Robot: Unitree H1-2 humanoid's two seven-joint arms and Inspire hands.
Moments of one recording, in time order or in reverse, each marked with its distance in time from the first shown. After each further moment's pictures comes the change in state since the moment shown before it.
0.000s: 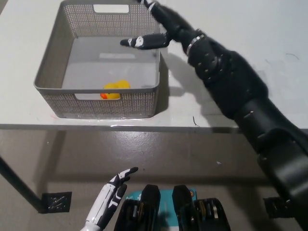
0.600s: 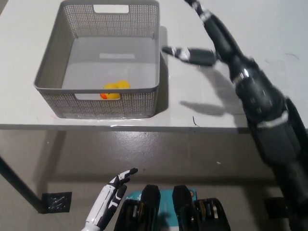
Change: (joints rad) left_arm 0.001 0.000 0.001 0.015 0.000 0.003 -0.001; right_arm 0.409 -0.082 -0.147 -0.605 0.072 0.059 0.027
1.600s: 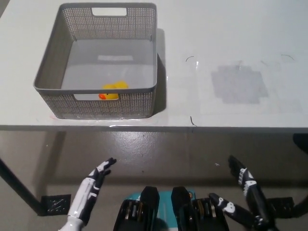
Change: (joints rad) left_arm -0.016 0.016 0.108 0.008 -0.083 -0.001 0.001; right_arm 0.834 0.106 -0.094 -0.178 0.263 -0.253 -0.001
